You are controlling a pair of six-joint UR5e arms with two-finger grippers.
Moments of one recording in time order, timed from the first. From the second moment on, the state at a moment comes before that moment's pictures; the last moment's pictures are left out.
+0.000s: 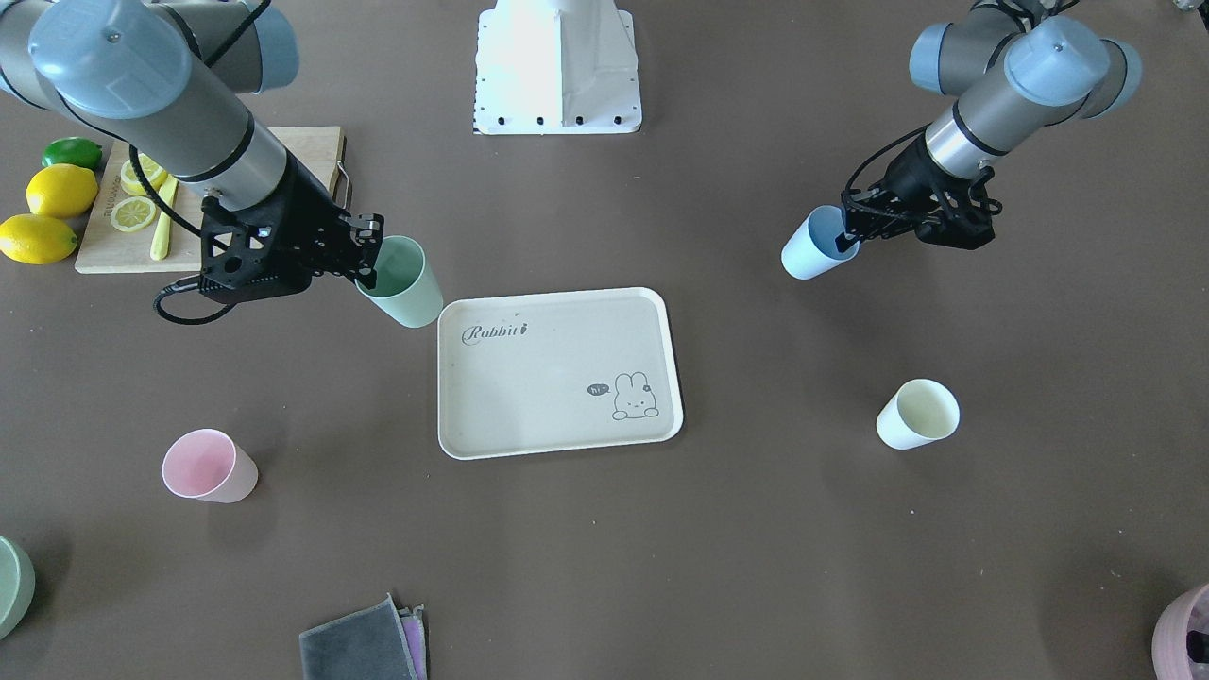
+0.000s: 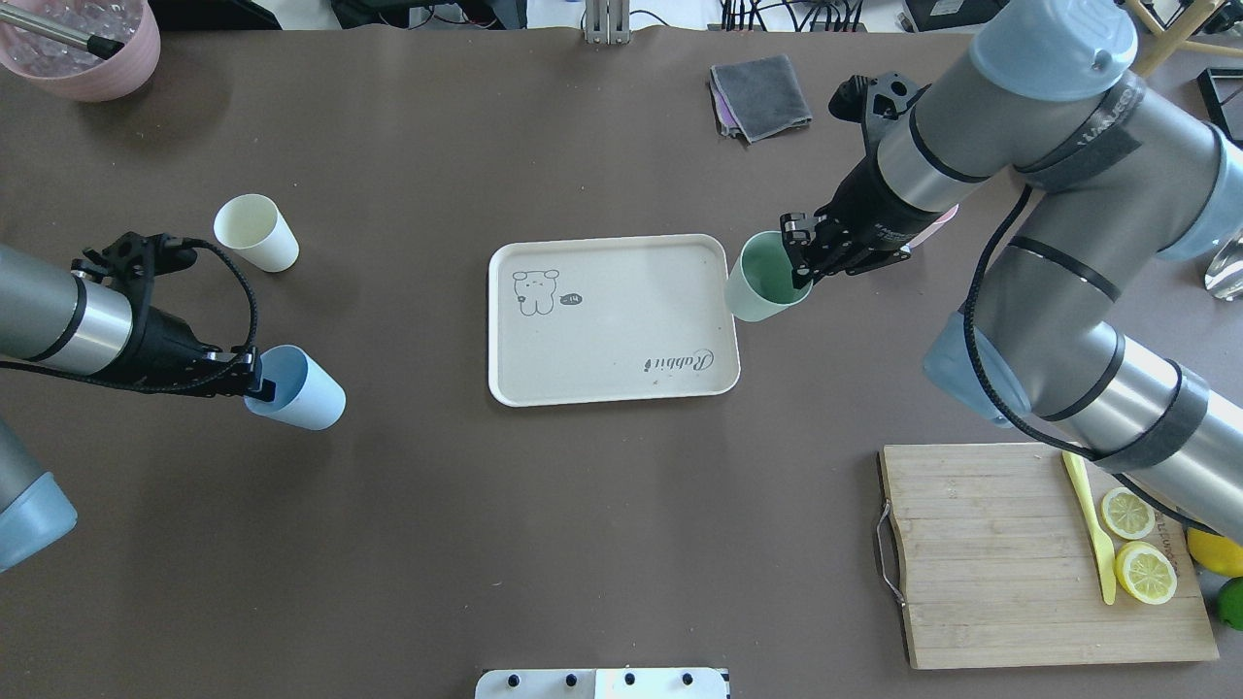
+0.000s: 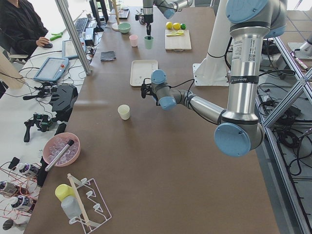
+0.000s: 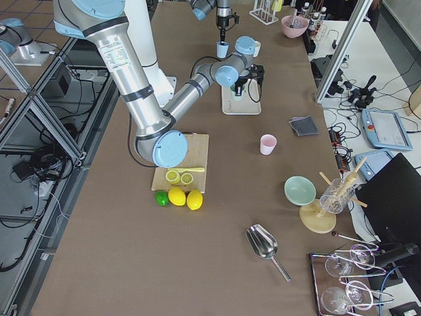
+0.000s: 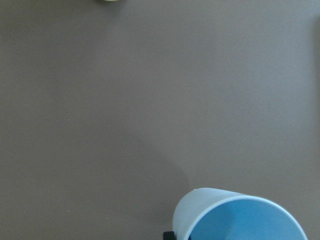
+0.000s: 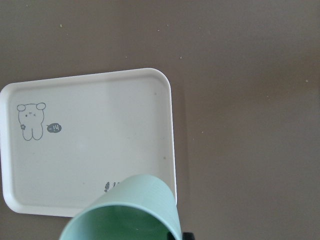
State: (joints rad) left arm -0.78 -1.65 -1.86 -2.18 -2.22 -1.22; right arm 0.81 -1.07 1.83 -1.50 2.23 1.05
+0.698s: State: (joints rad) left arm -0.80 -1.95 -1.84 -1.89 -2.20 -1.28; right arm 0.68 -0.91 1.61 -1.48 2.11 1.13
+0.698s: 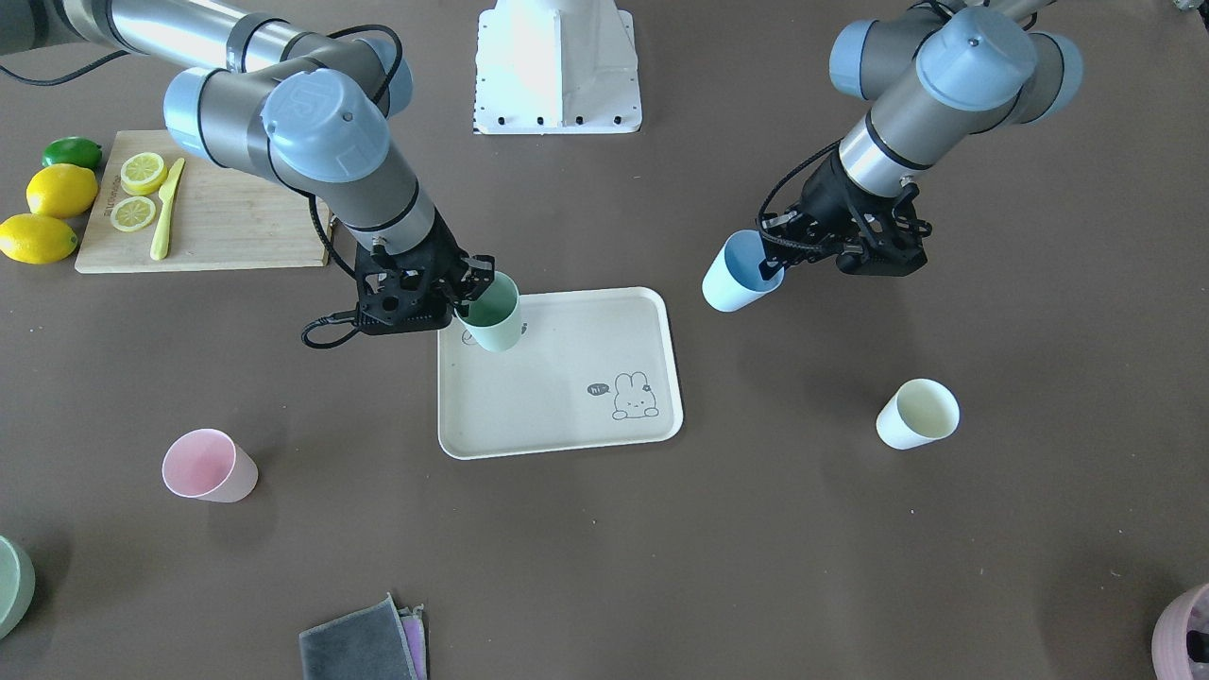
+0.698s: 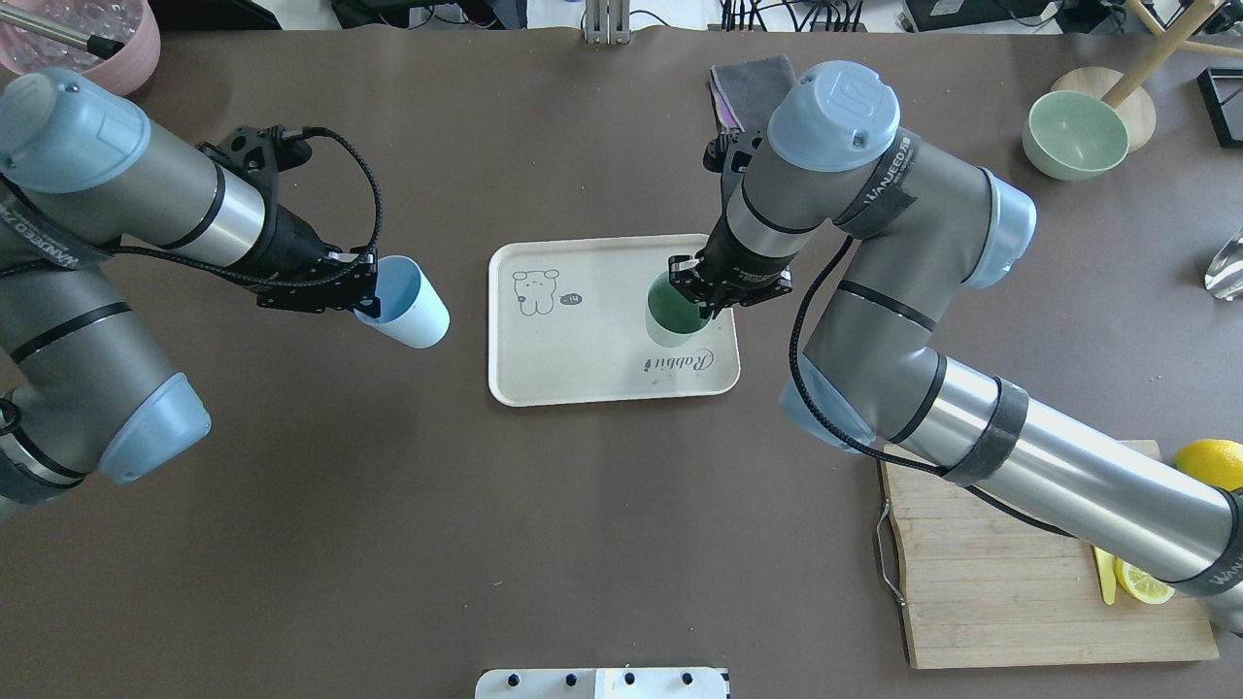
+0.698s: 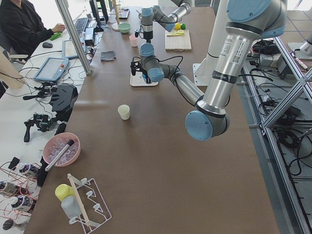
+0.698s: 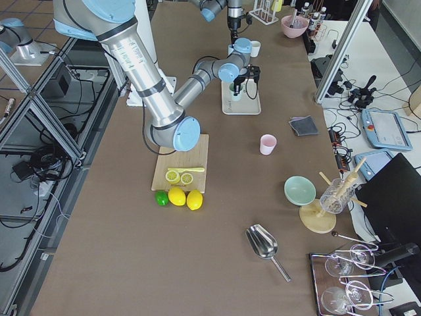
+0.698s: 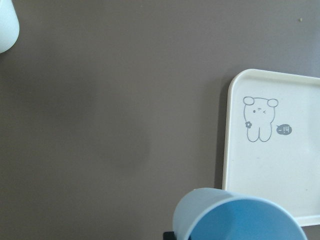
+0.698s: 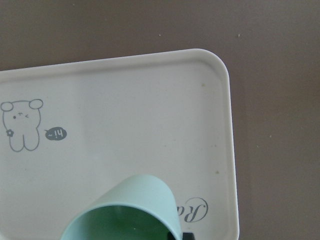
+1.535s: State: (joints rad) left arm -0.70 -2.06 -1.80 -1.88 -2.05 -1.42; right arm 0.69 -0.91 1.56 -1.46 2.10 1.13
